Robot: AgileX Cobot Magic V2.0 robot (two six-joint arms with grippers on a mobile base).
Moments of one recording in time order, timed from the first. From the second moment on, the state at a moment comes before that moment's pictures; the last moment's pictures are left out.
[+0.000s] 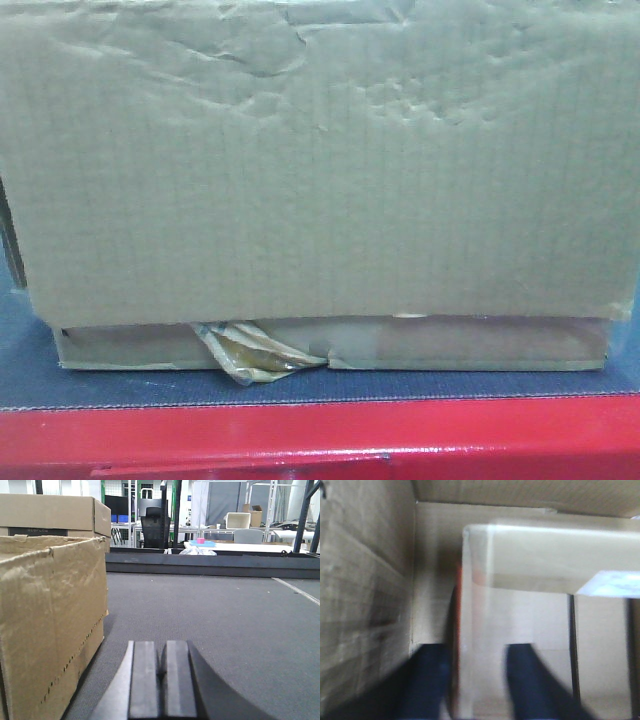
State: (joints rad) left arm -0.56 1.77 -1.73 0.24 1.14 -0.68; right arm -0.07 0.00 0.00 0.02 0.00 0.00
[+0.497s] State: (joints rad) left arm -0.56 1.77 -1.90 0.24 1.21 -0.66; right arm -0.07 0.00 0.00 0.02 0.00 0.00
